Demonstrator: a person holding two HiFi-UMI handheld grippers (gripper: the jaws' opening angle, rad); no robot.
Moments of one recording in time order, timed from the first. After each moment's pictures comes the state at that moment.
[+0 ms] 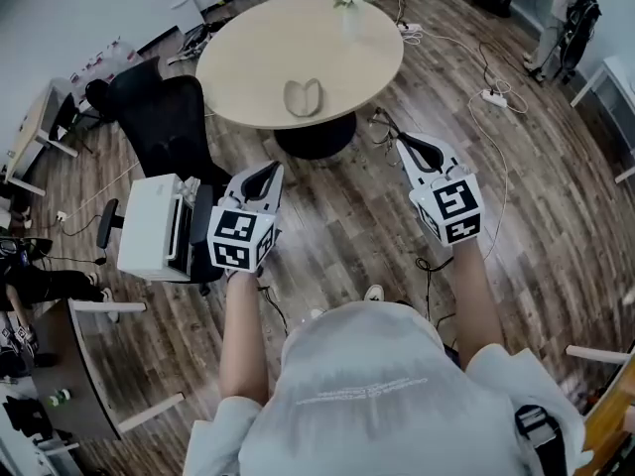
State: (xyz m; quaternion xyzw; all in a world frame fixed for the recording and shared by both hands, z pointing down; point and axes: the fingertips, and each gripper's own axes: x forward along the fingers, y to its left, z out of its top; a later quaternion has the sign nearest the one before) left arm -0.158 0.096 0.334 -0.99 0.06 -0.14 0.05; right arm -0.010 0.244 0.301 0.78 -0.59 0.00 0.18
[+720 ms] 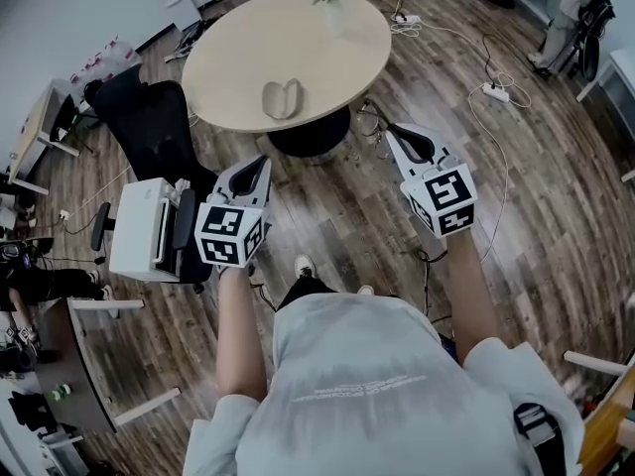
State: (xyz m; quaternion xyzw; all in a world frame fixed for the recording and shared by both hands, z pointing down) left arm -0.087 0.119 0.344 -0.98 0.09 -0.16 0.05; right arm 0.068 0.266 0.318 0.78 -0.61 0.00 0.15
